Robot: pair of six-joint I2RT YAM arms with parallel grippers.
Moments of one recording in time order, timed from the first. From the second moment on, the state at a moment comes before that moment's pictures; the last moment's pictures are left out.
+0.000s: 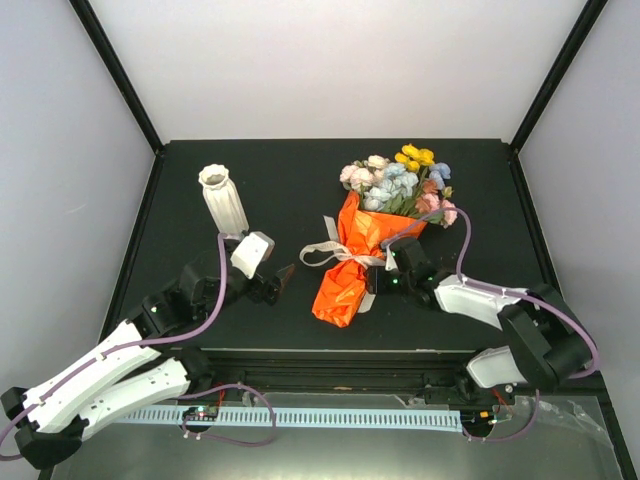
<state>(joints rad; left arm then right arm) -0.86 0.66 0.76 -0.50 -0.22 -0.08 0.57 1.38 0.53 -0.01 -0.23 0.55</state>
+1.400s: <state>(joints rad) -0.86 1.25 0.60 -0.13 0.16 -0.36 0.63 1.28 0.58 -0.09 -0.18 0.45</state>
